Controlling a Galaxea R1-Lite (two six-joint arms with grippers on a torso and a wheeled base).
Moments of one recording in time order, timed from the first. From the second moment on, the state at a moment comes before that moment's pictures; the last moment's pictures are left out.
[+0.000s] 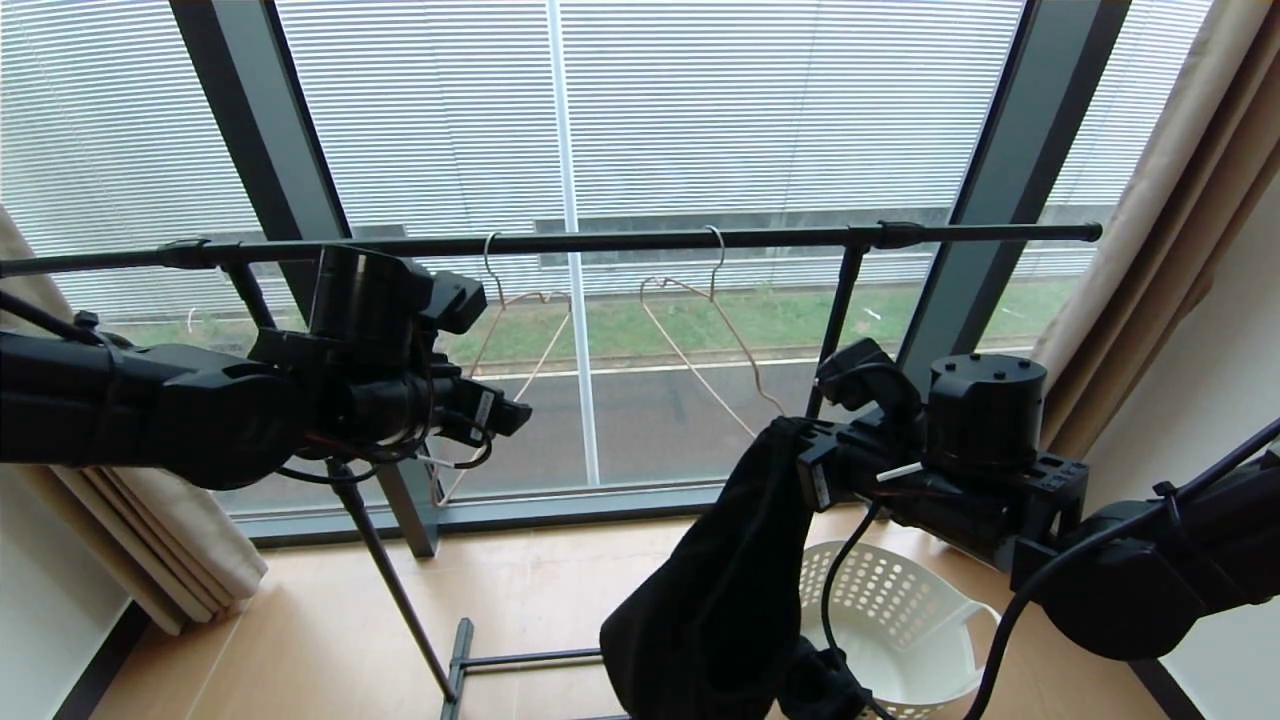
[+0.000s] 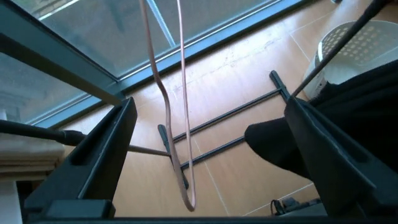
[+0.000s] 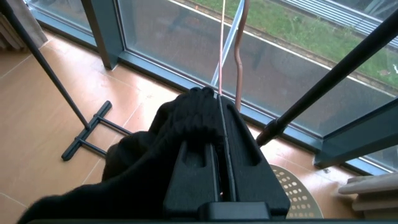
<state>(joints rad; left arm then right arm) -0.36 1.85 -1.14 -0.17 0.15 0.15 0.49 1.91 -0.74 -0.86 -0.06 -0.13</state>
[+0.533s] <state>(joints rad) -0.32 1.97 -1.26 -0.17 0.15 0.07 0.49 1.91 -0.74 -0.86 -0.06 -0.13</state>
